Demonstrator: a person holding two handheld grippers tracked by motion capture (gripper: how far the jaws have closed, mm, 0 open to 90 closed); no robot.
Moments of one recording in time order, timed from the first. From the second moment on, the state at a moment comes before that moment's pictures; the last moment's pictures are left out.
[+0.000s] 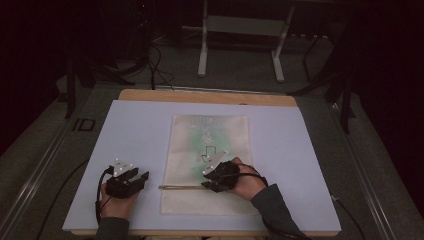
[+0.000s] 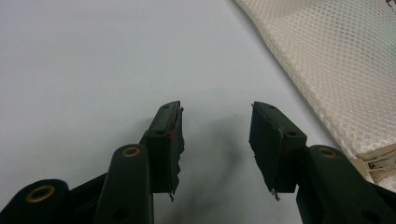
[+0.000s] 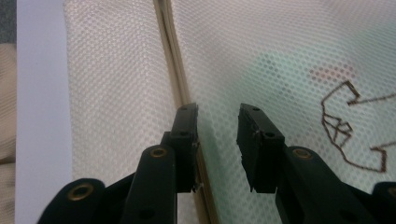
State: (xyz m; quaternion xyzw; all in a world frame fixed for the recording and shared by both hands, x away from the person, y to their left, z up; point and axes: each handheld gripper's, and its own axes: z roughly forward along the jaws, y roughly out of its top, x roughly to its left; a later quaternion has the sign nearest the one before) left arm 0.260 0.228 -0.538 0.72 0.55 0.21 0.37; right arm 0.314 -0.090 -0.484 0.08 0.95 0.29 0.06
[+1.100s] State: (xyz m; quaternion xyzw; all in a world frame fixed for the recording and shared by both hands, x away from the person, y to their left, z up) left arm 0.260 0.228 -0.538 0.72 0.54 0.21 0.37; right arm 0.312 -0.035 -0.490 0.04 0.96 0.29 0.04
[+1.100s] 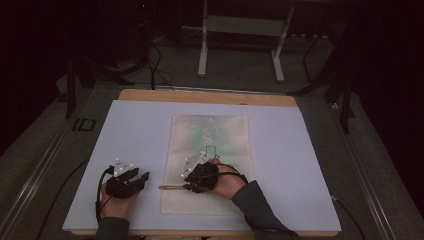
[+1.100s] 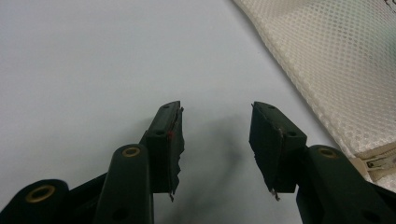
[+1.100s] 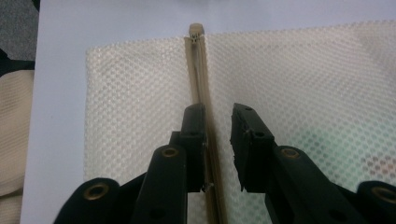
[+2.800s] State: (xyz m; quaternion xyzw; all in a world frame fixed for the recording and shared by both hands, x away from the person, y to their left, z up) left arm 0.259 0.233 -0.538 0.72 0.55 0.21 0.37; right arm 0.311 0.047 -0.508 0.01 0.96 0.28 0.03
